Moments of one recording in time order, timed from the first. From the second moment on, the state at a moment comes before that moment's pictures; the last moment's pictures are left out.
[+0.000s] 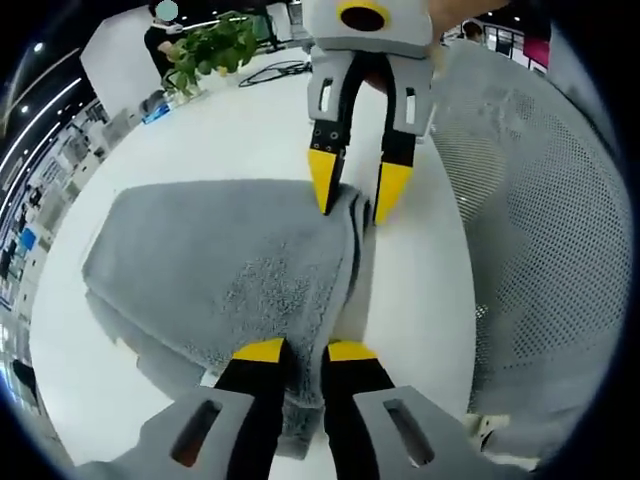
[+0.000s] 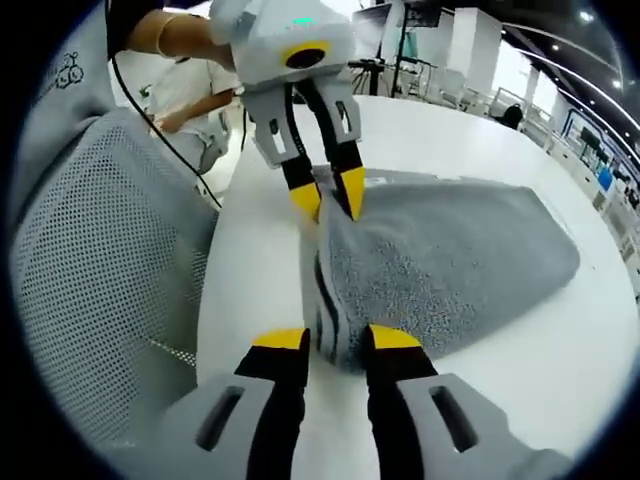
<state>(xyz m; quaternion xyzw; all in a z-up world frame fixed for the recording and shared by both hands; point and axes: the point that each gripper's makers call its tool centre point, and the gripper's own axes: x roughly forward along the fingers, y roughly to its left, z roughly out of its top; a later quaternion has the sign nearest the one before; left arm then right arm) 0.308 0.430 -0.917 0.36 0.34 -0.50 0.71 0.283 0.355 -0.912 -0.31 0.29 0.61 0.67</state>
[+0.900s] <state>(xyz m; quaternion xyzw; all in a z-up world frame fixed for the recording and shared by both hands) 0.310 0.430 -0.914 0.36 0.33 -0.48 0.73 0.294 0.355 -0.914 -0.36 0.25 0.60 0.67</state>
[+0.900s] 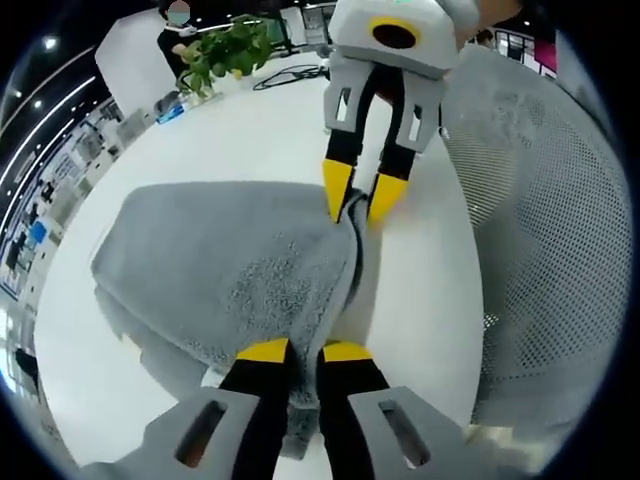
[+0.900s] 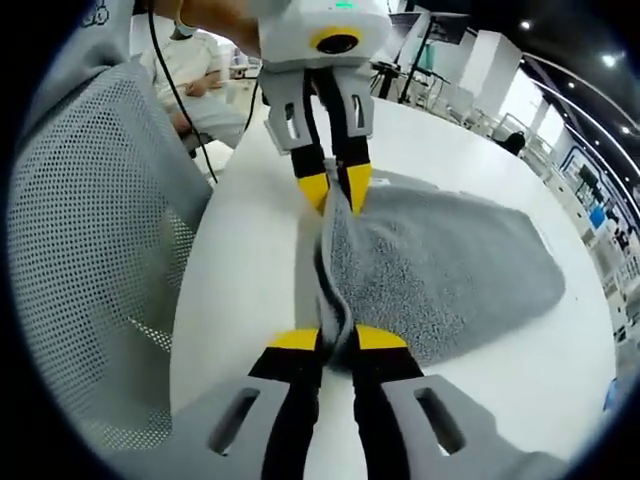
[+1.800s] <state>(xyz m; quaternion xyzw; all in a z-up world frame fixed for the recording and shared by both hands) 0.272 0.414 -0.895 0.29 0.36 -0.53 0.71 0.256 0.336 -0.885 -0.29 0.31 0.63 0.66</state>
